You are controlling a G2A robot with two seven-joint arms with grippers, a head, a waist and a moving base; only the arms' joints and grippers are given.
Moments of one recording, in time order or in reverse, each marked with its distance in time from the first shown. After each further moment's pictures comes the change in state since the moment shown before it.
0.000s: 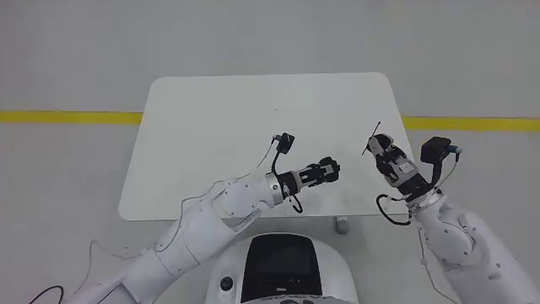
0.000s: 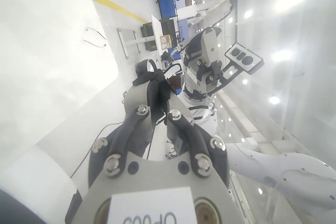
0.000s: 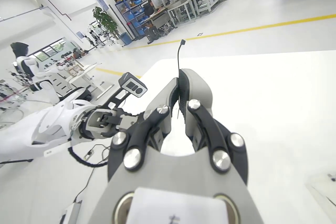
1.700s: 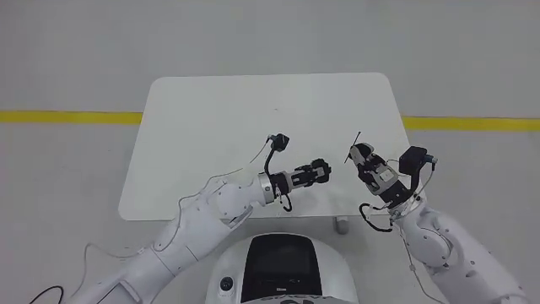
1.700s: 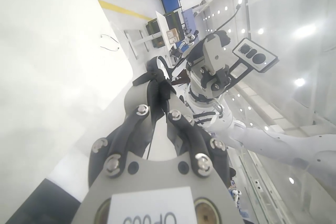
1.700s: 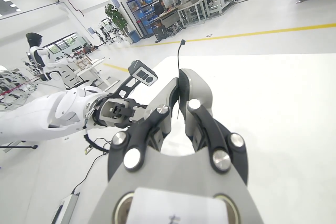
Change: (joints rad) left arm 0.012 0.003 -0.044 0.081 0.162 -0.155 -0.047; right arm 0.079 0.043 -0.184 0.062 -0.053 0.000 -0.125
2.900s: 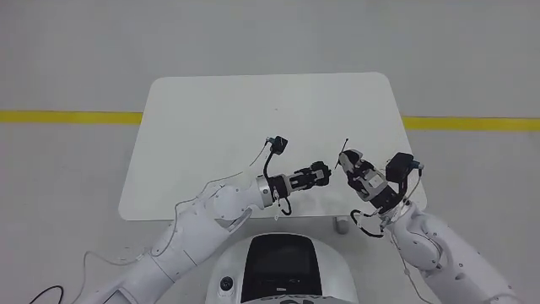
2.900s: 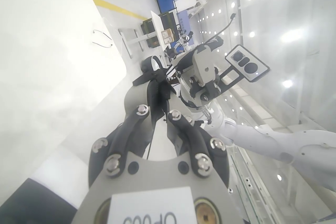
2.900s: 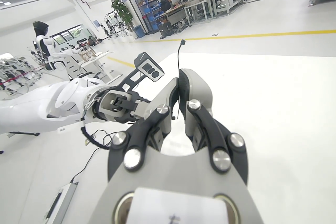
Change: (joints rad) left arm 0.044 -0.003 -0.044 -0.032 -0.040 0.000 -0.045; right arm 0.028 -0.002 -0.080 0.007 -0.083 0.004 -0.038
